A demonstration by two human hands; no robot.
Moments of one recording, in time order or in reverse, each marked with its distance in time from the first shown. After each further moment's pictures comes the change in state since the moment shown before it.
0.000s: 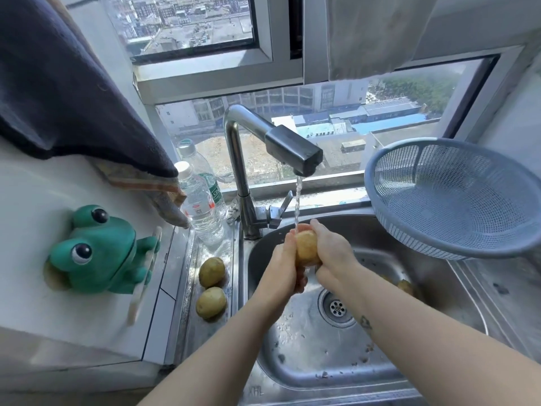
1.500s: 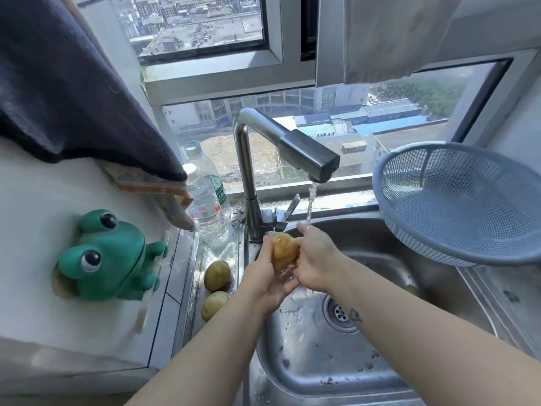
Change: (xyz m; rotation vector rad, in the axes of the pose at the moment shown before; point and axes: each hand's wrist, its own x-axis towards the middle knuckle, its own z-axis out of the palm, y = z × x) left_hand 0.008 0.017 -0.027 -0.660 0.211 -0.366; right_hand -0.003 -0.005 0.033 -0.064 -0.259 0.293
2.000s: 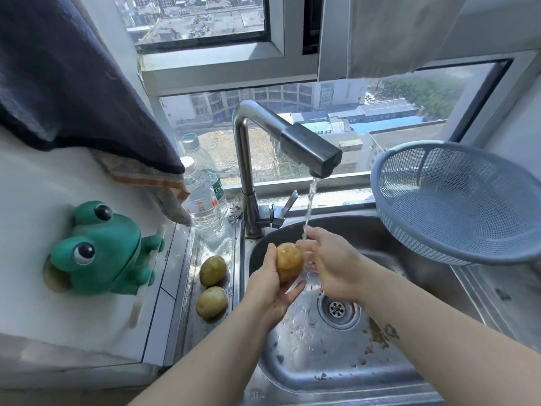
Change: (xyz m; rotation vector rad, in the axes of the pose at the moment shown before) left_hand 0.001 -0.022 -0.006 0.024 0.085 -0.037; right_hand -0.022 0.001 -0.029 -0.336 -0.095 -0.010
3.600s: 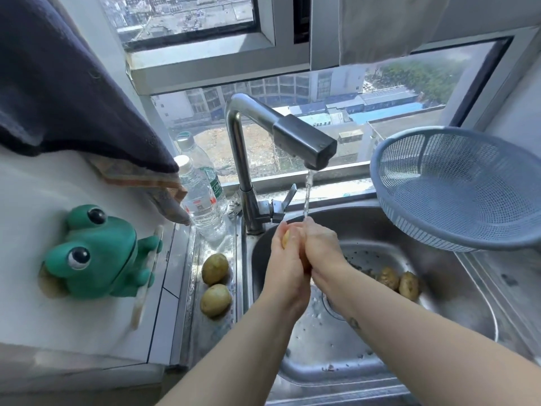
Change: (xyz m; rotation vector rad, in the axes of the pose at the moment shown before) left_hand -0.010 -0.007 0.033 -0.098 -0.157 0.240; right_hand 0.032 0.012 0.022 0.217 0.391 -0.318
